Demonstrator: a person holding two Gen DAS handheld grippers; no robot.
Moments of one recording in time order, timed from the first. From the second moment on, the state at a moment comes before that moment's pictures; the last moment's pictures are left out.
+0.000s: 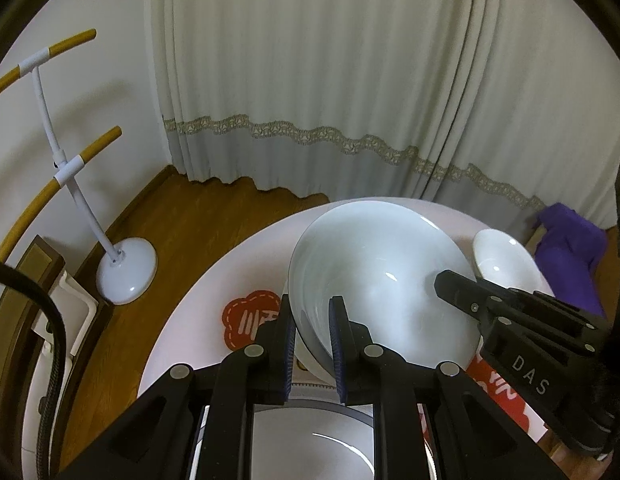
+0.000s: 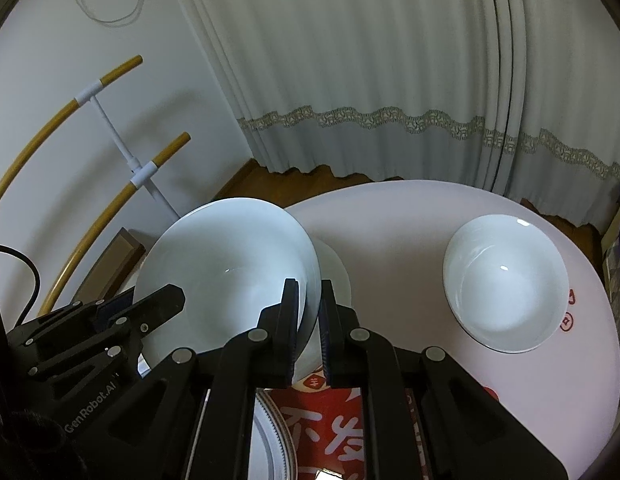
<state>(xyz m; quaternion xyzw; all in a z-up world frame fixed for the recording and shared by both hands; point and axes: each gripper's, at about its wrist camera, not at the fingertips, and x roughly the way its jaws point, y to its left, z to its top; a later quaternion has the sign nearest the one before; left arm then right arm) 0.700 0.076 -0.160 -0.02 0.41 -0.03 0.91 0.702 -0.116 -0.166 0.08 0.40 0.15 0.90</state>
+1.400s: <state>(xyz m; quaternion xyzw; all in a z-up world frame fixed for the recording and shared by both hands) 0.728 0.060 -0.199 0.02 0.43 -0.03 0.90 0.707 -0.119 -0.185 0.05 0.42 0.12 0.90</state>
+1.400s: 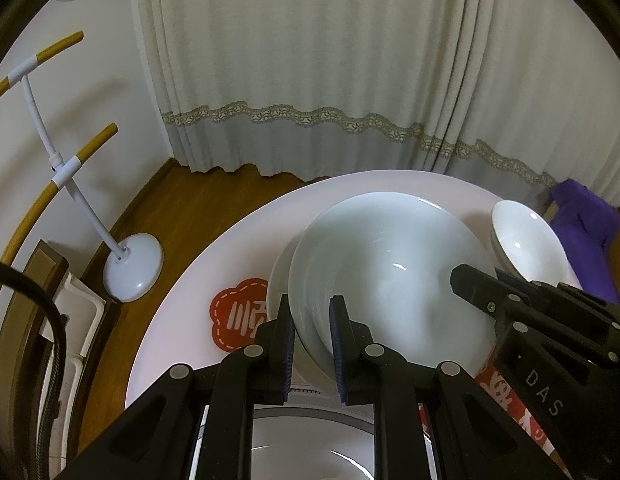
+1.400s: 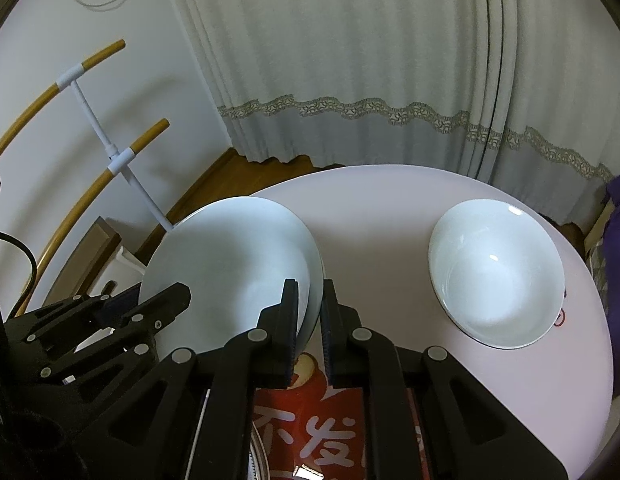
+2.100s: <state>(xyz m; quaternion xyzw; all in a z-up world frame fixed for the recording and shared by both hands) 0.736 0.046 -0.203 0.04 0.43 -0.03 0.90 0.704 -0.124 -0.193 0.06 0.42 0.09 0.90</state>
